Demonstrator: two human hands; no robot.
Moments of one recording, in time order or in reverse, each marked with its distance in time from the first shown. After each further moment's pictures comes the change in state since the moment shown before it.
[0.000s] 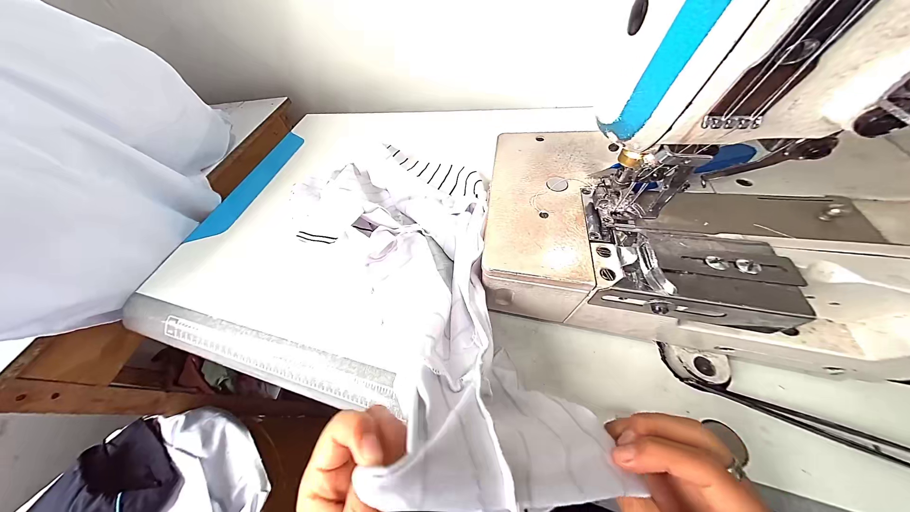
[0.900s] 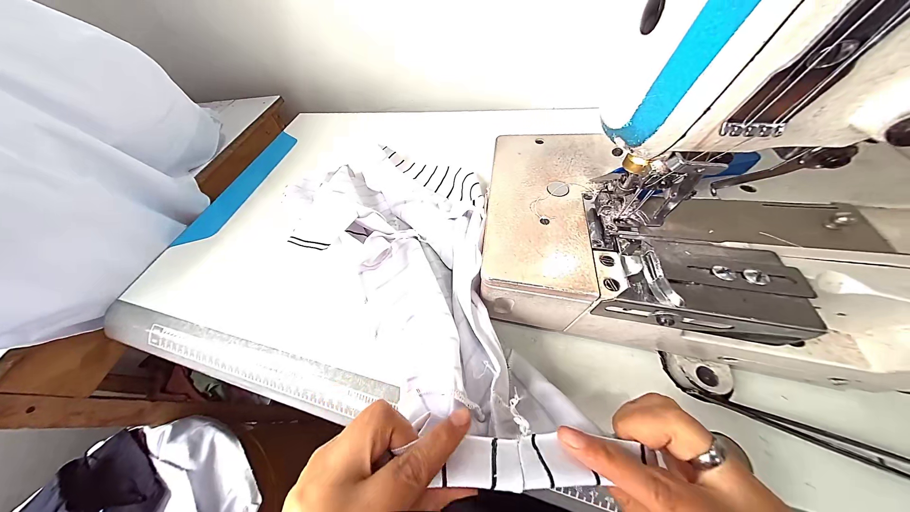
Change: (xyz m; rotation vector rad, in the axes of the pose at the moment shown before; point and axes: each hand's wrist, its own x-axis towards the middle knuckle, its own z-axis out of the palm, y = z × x) left_hand 0.036 0.027 -0.022 1.193 -0.557 0.333; right_hand 0.029 0.000 -0.016 -0.277 -0.259 -0.188
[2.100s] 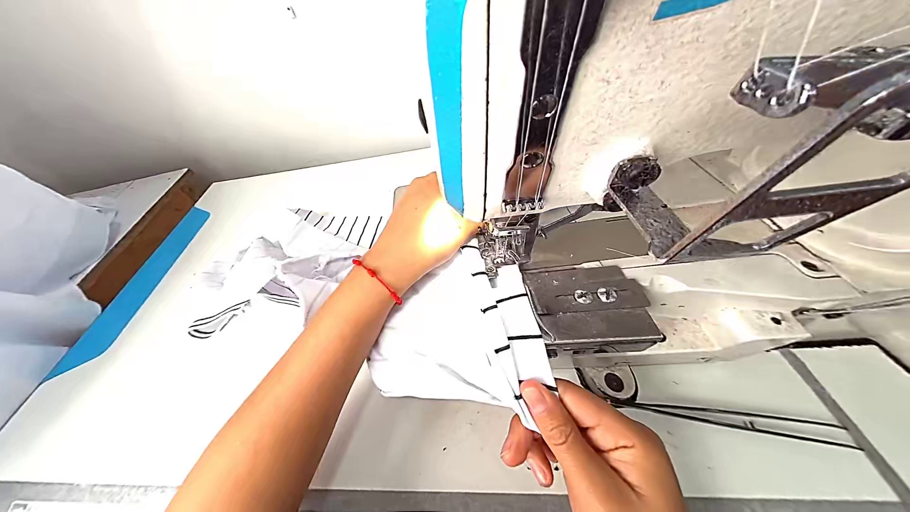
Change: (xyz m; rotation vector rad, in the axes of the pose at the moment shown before) left_hand 0.239 -0.026 0.090 -0.011 -0.129 0.151; right_hand 0.042 -0.022 0.013 0.461 0.373 0.516
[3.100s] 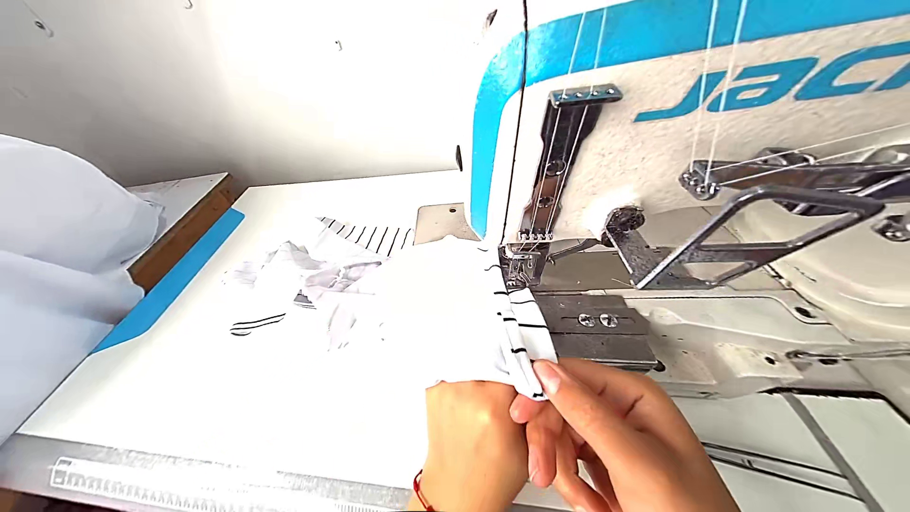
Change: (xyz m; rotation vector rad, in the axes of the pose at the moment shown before) left_hand -0.116 0.063 0.061 0.267 0.524 0.016; right_hand 0.029 -0.052 -0.007 0.136 -0.237 0.185
